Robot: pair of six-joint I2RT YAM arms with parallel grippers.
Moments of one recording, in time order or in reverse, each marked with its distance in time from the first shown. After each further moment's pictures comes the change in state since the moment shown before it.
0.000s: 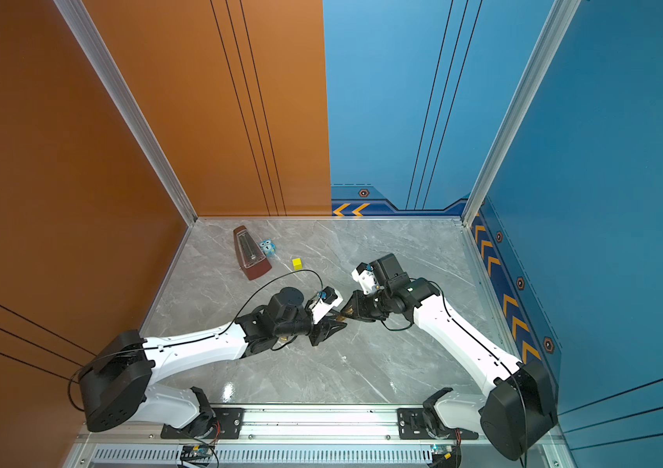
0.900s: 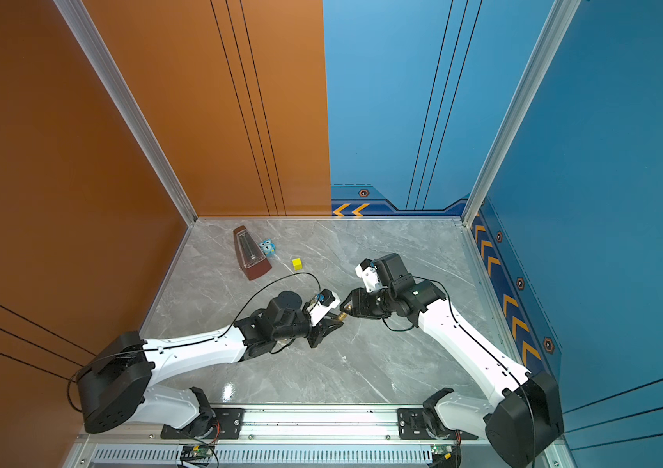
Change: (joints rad) left arm -0.005 -0.013 -0.043 0.029 -0.050 -0.004; right arm -0.002 -0.048 -0.001 0.027 0.063 0.007
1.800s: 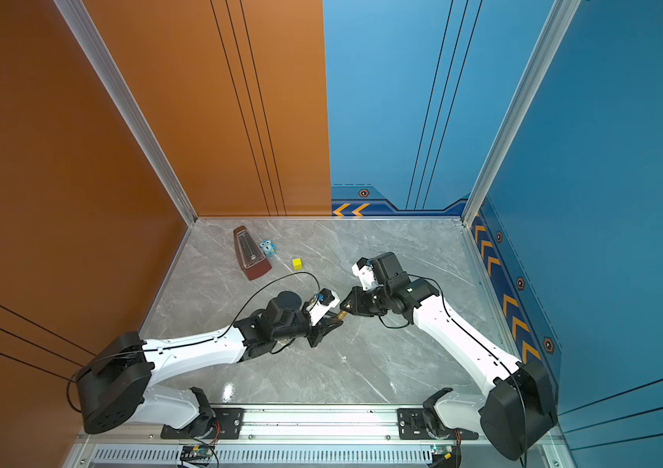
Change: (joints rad) left arm 0.000 -0.003 -0.006 0.015 -0.021 -0.001; right arm -0.002 0.050 0.000 0.053 -0.009 -0.009
